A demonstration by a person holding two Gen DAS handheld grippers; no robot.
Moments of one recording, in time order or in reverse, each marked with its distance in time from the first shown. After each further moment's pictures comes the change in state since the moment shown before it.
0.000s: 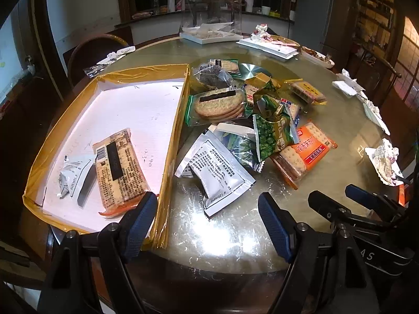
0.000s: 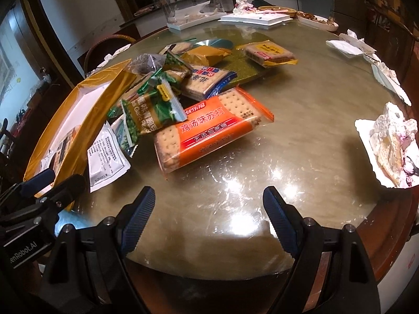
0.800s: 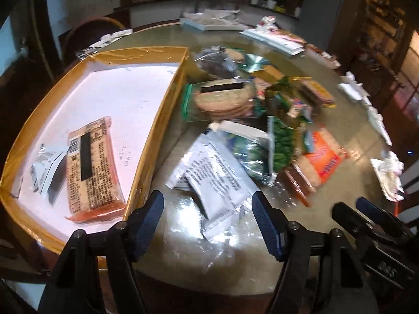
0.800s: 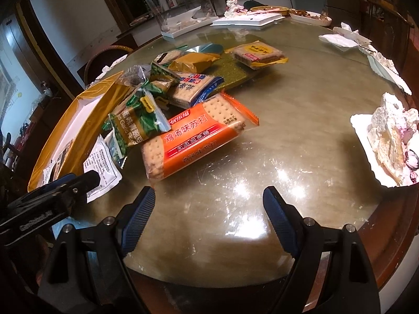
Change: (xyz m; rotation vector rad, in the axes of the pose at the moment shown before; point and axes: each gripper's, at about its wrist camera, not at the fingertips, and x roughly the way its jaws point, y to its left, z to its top) left arm 0.040 0.012 0.014 -0.071 0.073 -0.048; right arm 0.001 -0.020 0.001 0.058 -0.030 0.031
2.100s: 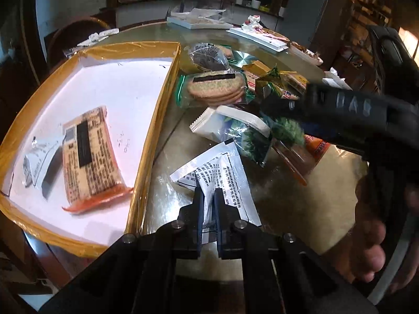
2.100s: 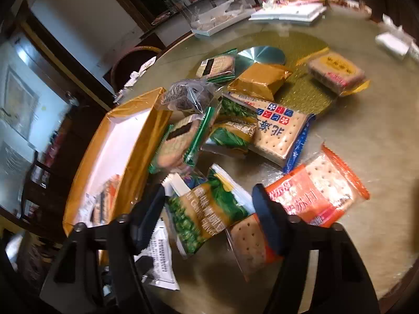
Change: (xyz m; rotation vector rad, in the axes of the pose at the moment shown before) left arm -0.009 0.019 -0.019 0.045 -0.010 -0.111; right arm 0.045 0.068 0.067 -0.003 0.047 0.181
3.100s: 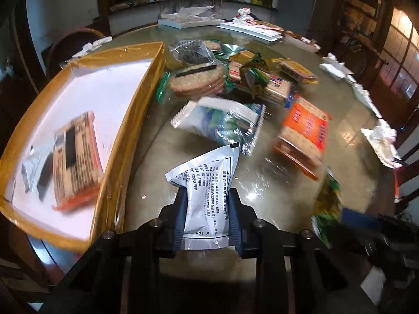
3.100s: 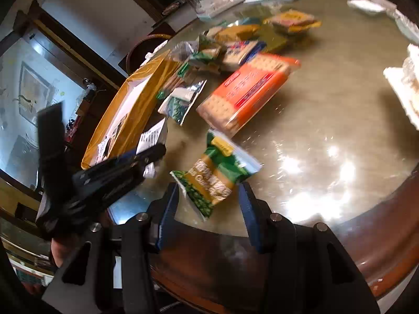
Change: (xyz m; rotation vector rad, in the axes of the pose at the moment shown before) left arm 0.008 -0.024 -0.010 0.080 0.008 0.048; right arm -0.061 -0.047 -0.098 0.058 0.067 0.128
